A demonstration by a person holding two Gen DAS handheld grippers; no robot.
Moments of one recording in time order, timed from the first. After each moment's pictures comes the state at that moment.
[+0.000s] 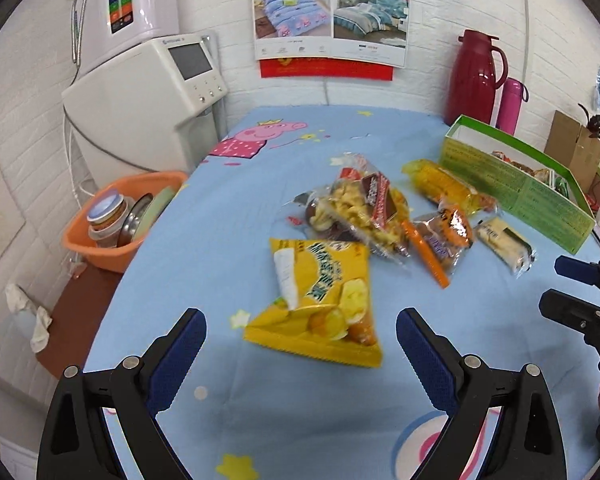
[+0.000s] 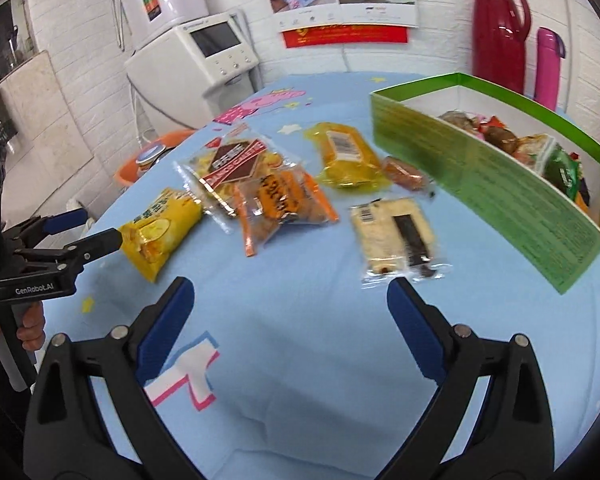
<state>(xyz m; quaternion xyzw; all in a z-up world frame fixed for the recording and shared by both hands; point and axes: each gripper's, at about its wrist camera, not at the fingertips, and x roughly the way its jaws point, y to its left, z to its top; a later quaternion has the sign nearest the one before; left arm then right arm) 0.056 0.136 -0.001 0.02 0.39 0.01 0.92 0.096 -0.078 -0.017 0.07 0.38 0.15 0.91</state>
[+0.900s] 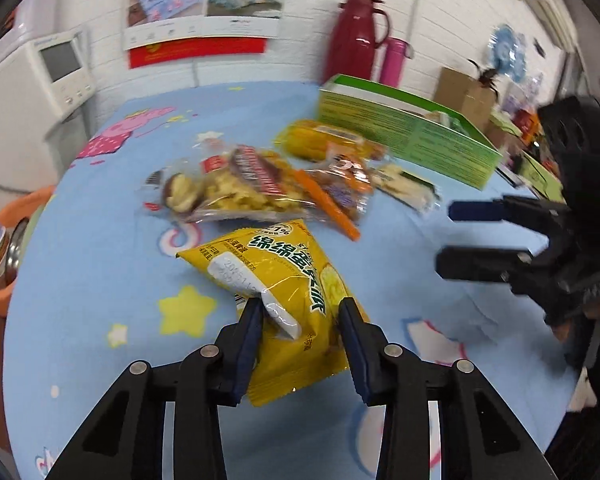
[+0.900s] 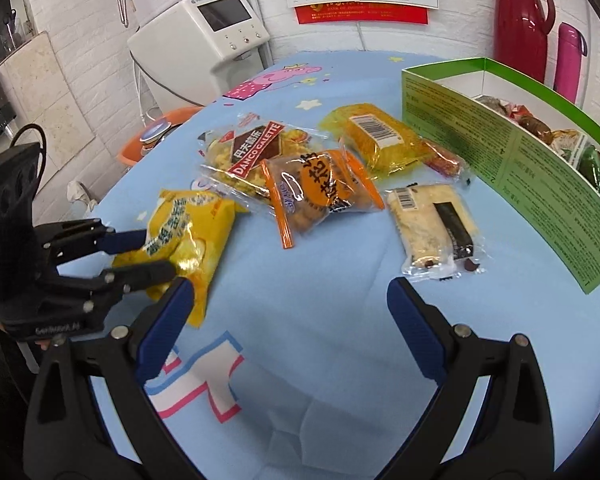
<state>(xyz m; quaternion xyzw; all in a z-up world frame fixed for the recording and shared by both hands) 0.061 0.105 -0.035 0.05 0.41 -0.24 0.88 0.101 -0.064 -0.025 0.06 0.41 0.15 0.90</state>
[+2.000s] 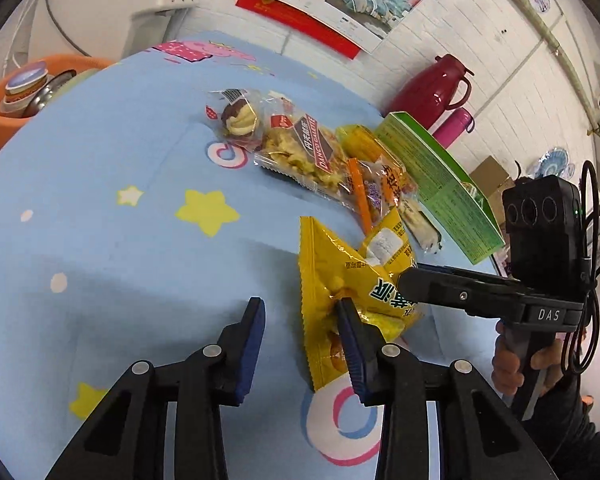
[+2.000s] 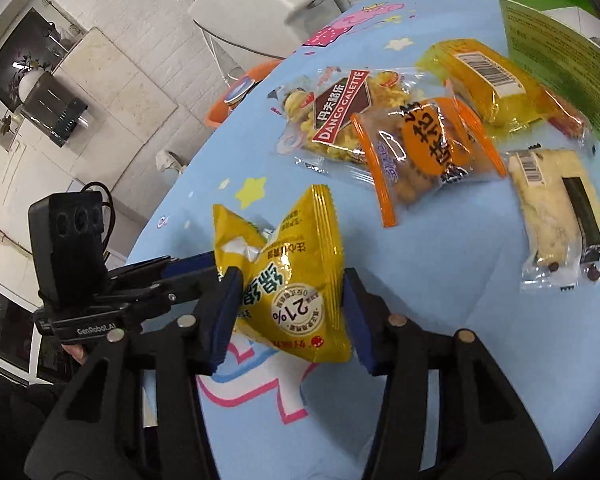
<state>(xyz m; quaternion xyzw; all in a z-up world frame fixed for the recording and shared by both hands) 0.043 0.146 -0.057 -0.20 0.44 -0.16 0.86 0.137 -0.057 -0.051 0.14 0.48 0.34 0.79</state>
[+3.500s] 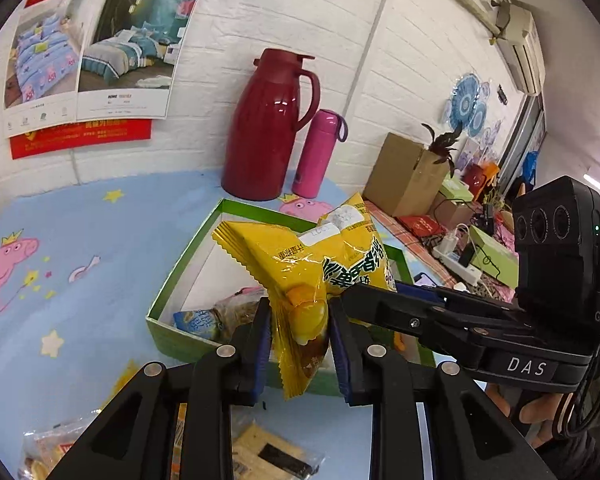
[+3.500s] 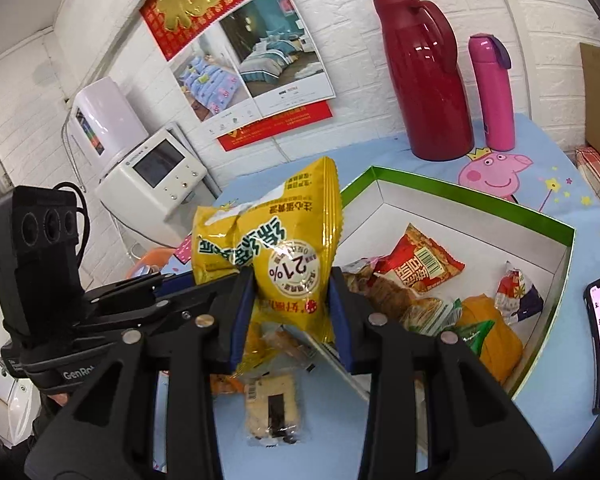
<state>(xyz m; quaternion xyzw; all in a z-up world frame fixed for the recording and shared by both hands) 0.242 -0.066 0.068 -0.03 0.35 -0.32 0.88 0.194 -0.262 0.054 0.22 0.31 0.11 0.92</state>
